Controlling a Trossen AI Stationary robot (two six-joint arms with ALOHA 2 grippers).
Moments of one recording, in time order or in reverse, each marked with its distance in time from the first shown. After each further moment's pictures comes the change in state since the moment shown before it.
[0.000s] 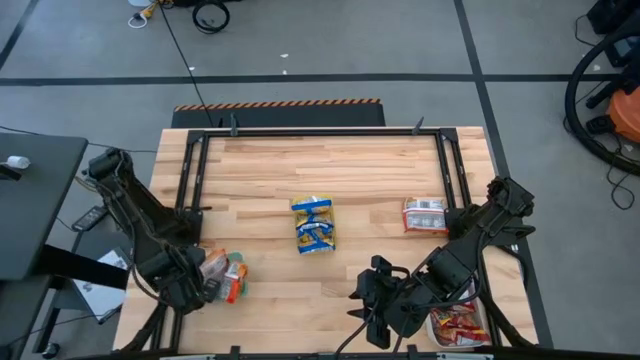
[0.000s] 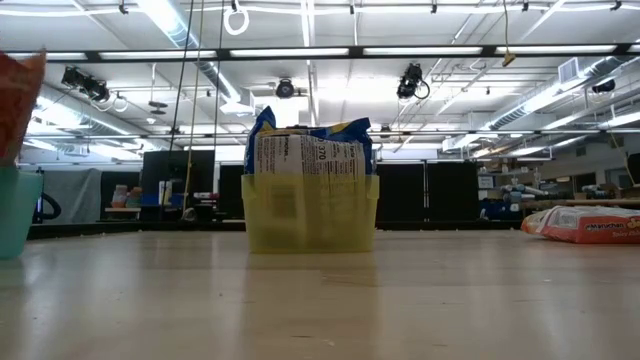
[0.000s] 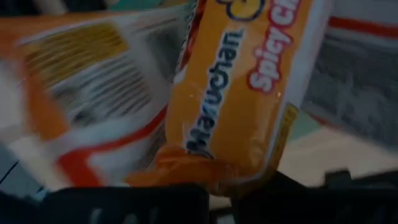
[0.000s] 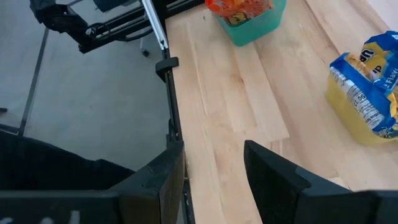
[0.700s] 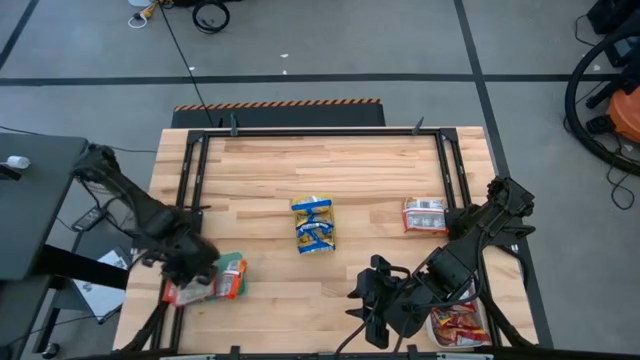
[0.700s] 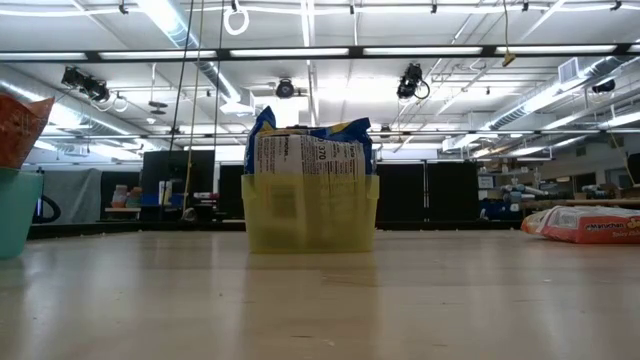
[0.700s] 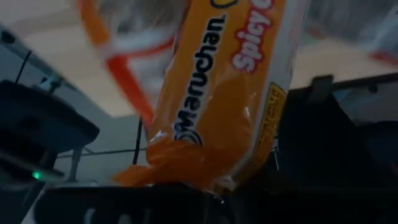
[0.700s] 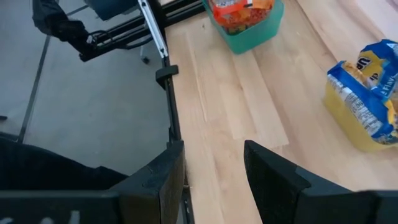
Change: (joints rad) left arm 0.309 -0.265 -0.051 -0.023 0.480 0.174; right arm 0.000 0.000 0.000 0.013 0.026 -0.001
